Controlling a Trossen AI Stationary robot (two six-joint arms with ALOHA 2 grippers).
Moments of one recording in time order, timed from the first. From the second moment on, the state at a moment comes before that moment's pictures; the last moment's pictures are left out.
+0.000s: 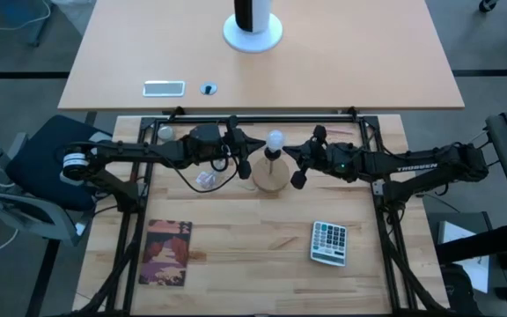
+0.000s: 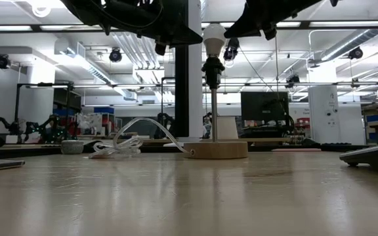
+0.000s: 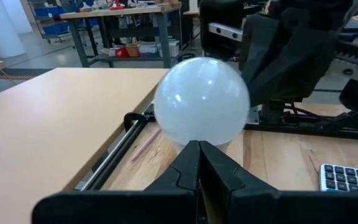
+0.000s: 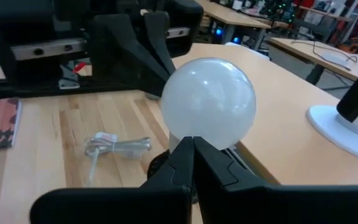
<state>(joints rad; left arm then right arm) 0.22 1.46 0.98 0.35 -0.04 0.06 -0.02 1.16 0.83 0.08 0.46 -0.08</state>
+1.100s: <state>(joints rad) 0.22 1.44 0.98 0.34 -0.05 0.07 -0.09 1.16 0.83 0.10 0.46 -0.13</state>
